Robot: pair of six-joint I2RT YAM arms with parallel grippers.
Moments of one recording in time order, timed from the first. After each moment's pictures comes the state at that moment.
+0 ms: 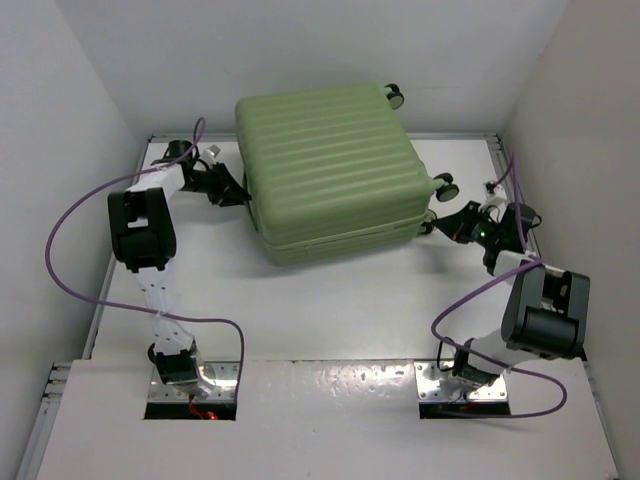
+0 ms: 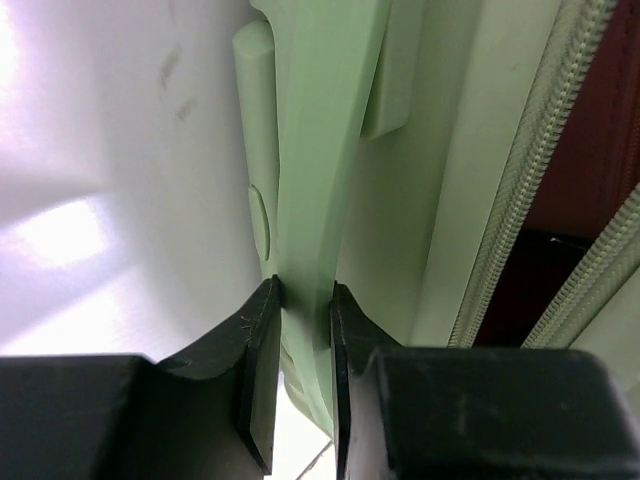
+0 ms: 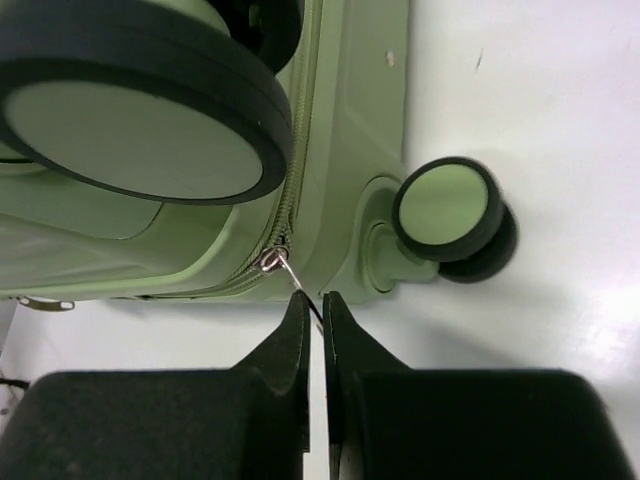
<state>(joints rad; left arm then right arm) 0.15 2.17 1.64 -0.57 0.79 -0.40 -0.36 1.48 0.52 0.48 -0.85 0.31</state>
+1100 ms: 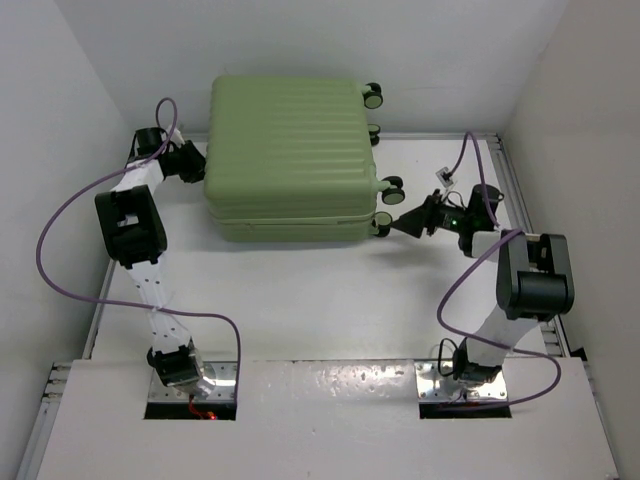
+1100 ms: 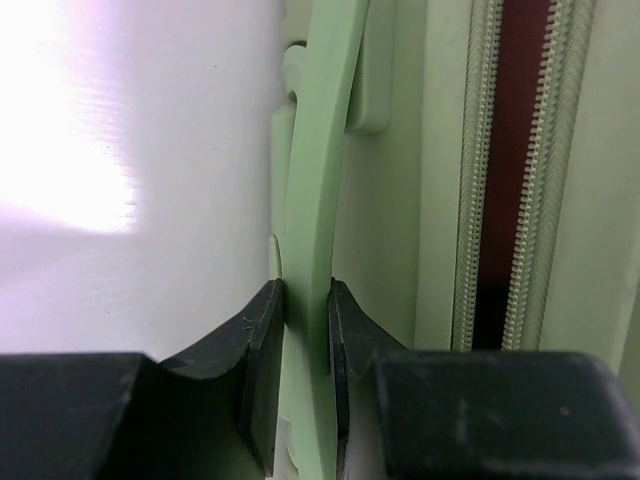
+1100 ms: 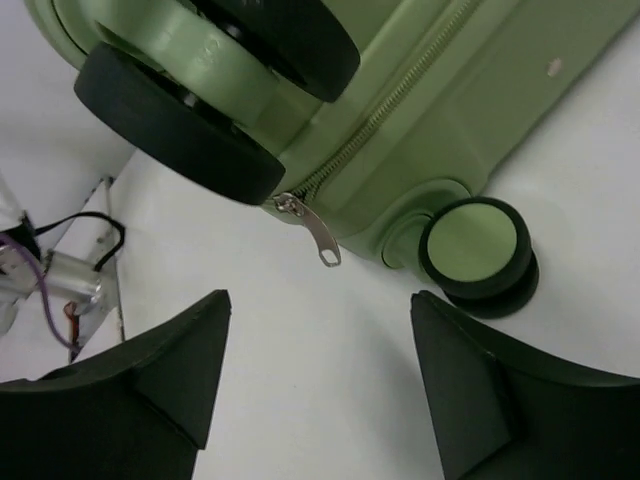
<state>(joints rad) 0.27 2.29 1.82 -0.32 0.67 -0.34 -0.14 1.69 0.67 0.63 -1.15 0.28</state>
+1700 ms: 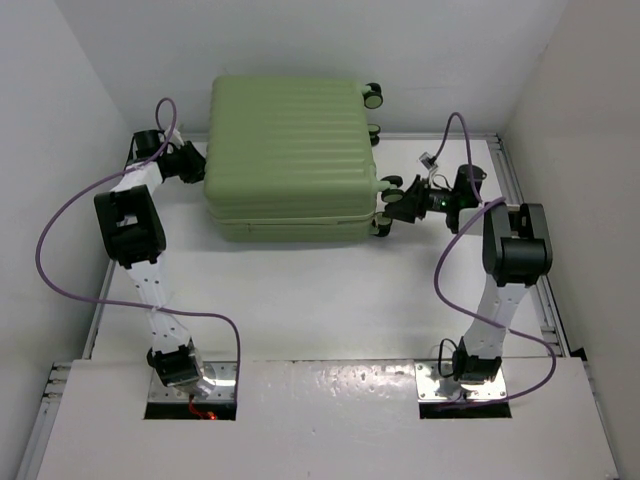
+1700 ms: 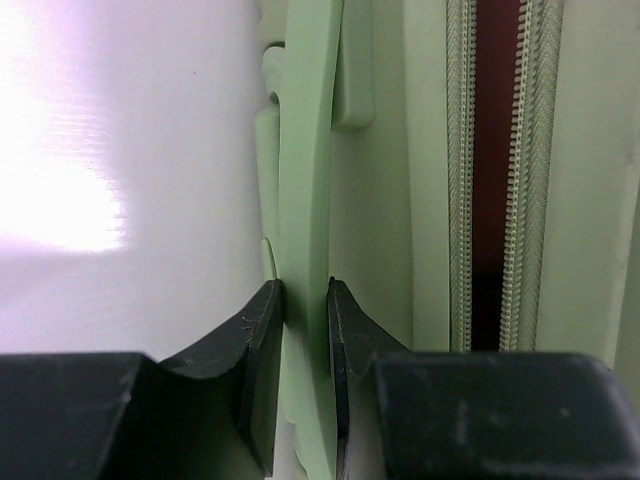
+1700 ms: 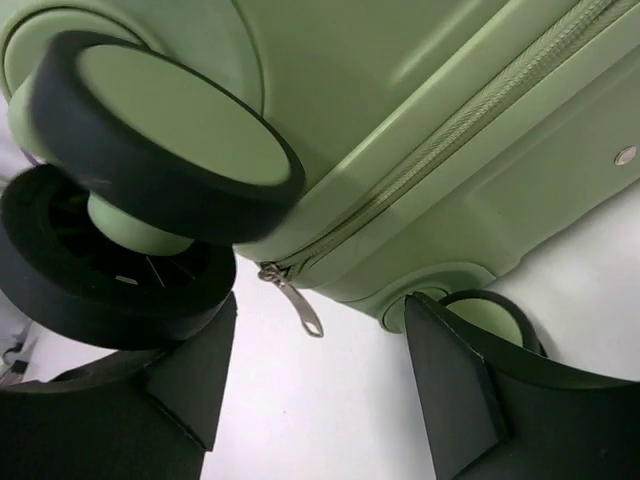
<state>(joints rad) 0.29 2.30 1.80 -0.27 0.74 -0.31 -0.08 2.00 0.96 0.71 -1.39 0.35</state>
